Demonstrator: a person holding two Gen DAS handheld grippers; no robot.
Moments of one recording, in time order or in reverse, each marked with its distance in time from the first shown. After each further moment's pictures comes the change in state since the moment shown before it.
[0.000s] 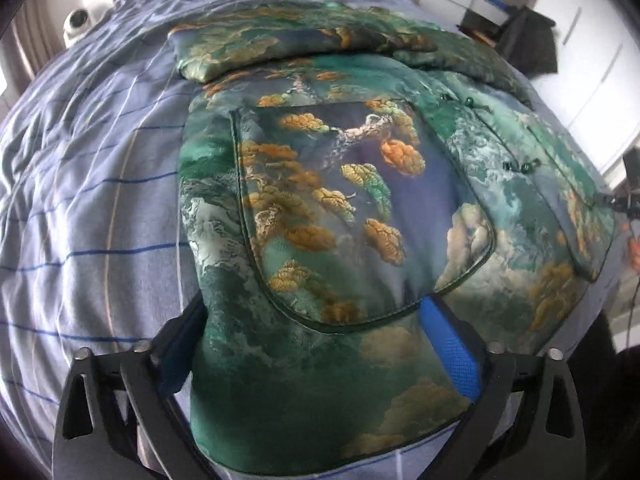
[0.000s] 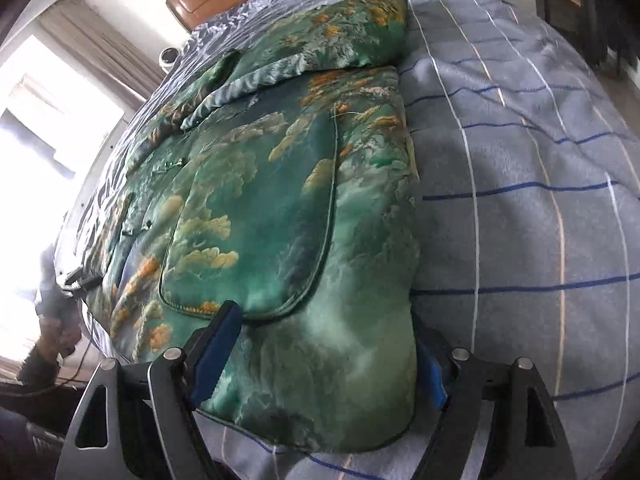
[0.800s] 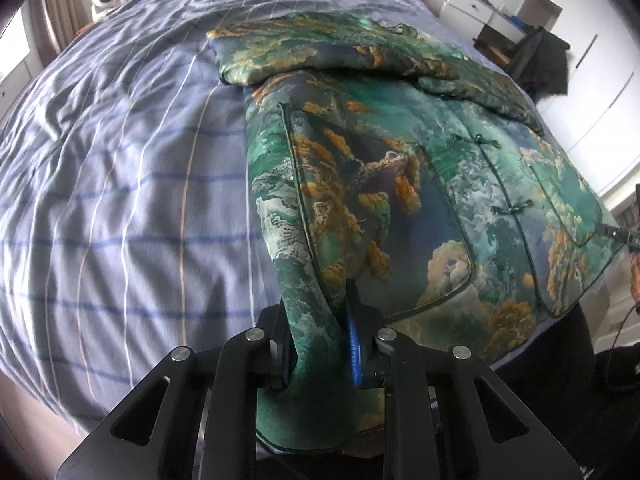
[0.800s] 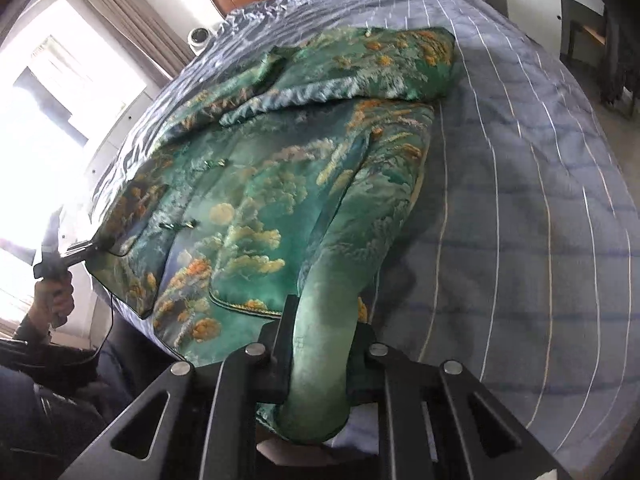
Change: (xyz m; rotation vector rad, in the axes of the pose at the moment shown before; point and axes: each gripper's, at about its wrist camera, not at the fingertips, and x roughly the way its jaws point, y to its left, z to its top) left arm -0.059 0.023 -0.032 -0.078 0.011 0.014; right arm -0.052 0.046 -0.028 -0.134 0.021 -0.023
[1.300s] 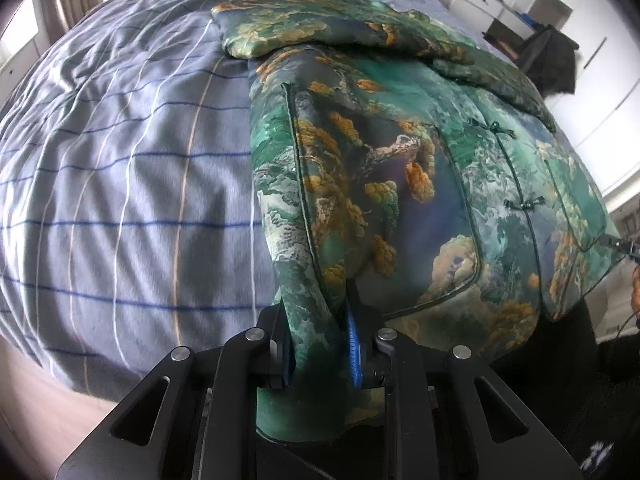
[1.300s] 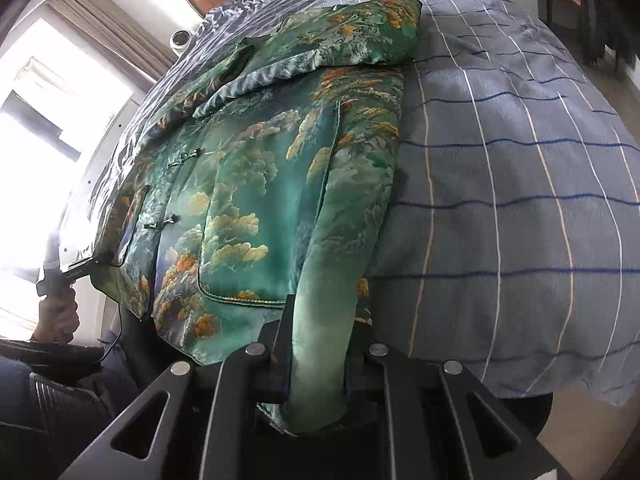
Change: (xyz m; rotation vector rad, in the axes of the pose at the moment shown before) left arm 0.005 0.005 -0.029 -0.030 0.047 0.007; right arm 0.007 -0.026 -0.013 0.087 0.031 0.011
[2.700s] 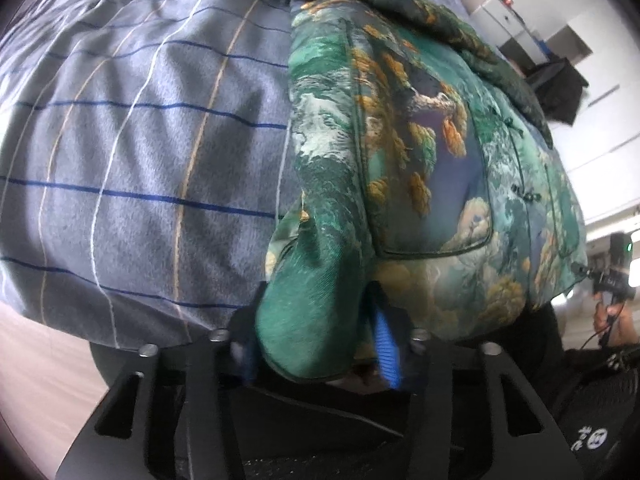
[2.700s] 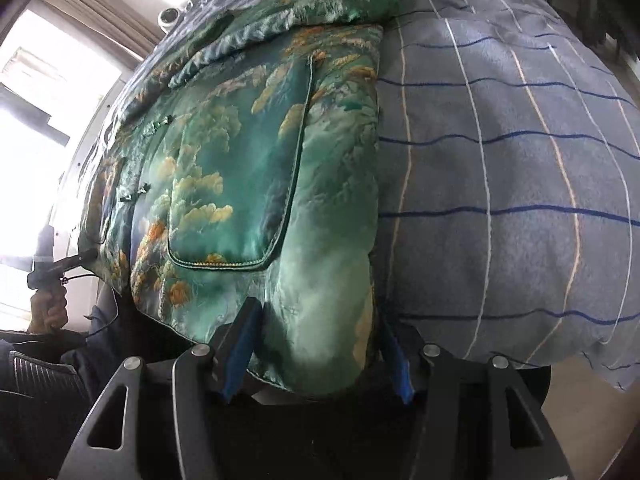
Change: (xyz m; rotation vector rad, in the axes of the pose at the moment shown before) left arm 0.013 0.037 -0.034 -0.151 0.081 -0.124; right arm 0.027 -0.017 -0.004 -0.001 0.100 -0.033
